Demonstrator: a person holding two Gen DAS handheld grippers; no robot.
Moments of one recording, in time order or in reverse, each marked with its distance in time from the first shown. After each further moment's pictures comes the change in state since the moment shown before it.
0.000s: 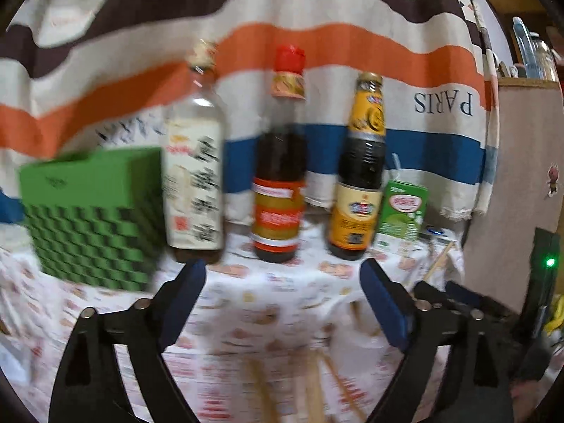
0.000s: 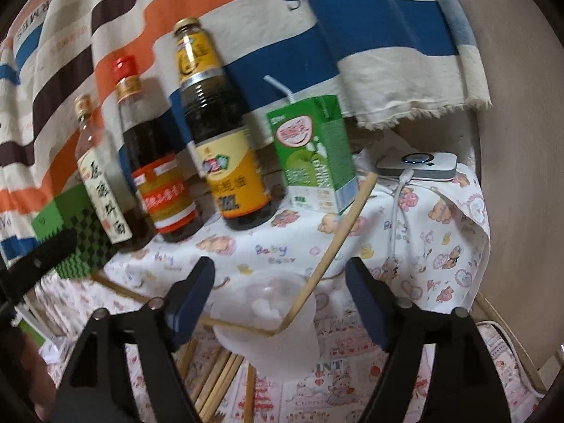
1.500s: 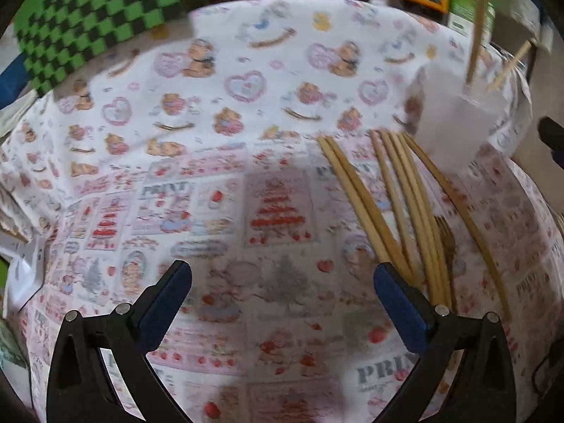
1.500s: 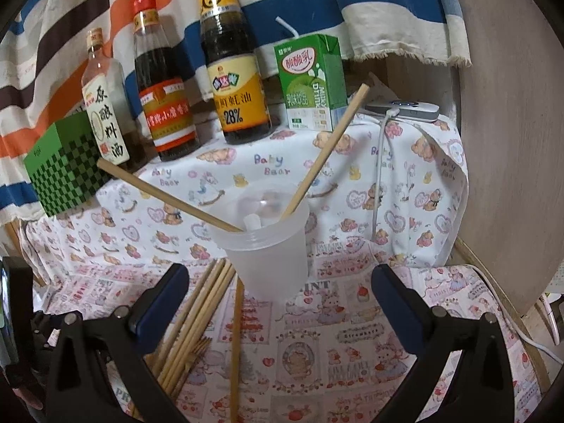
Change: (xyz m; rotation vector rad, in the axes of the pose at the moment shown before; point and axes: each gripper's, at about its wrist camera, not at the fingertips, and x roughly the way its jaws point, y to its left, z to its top) left arm 0.033 0.028 -0.153 0.067 0.674 0.126; right arm -0.013 0.010 -0.054 -0.067 0.161 -0.103
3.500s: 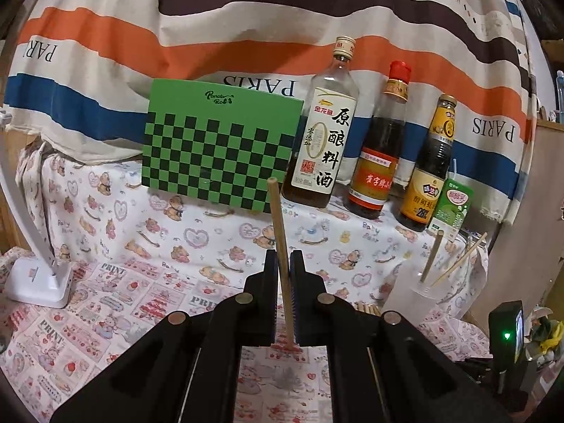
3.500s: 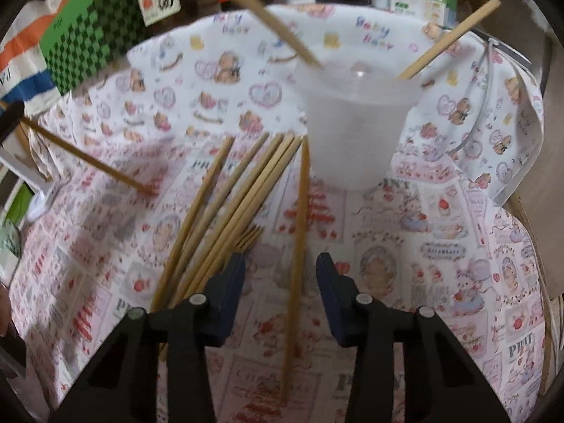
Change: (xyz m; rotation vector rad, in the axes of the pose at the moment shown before) left arm -0.125 0.078 0.005 -0.299 -0.612 -0.083; right arm 0.041 0.055 -0.053 -0.200 0.407 0.062
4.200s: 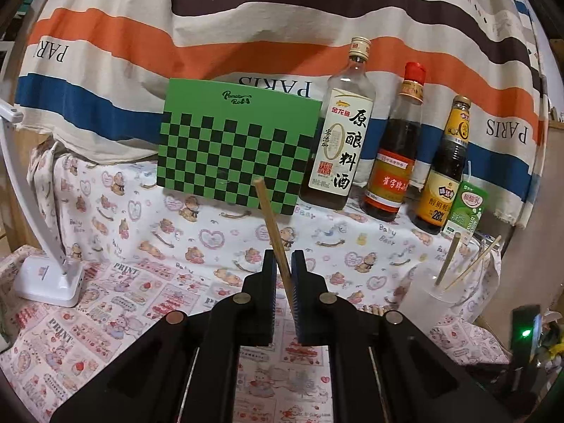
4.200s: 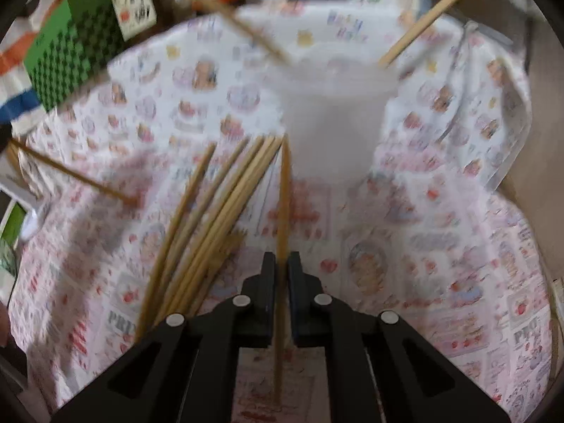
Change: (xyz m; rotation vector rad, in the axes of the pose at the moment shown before) left arm 0.002 0.006 0.000 -0.012 -0.006 0.051; right arm -0.015 -0.009 0.003 0.081 -0.120 -0.019
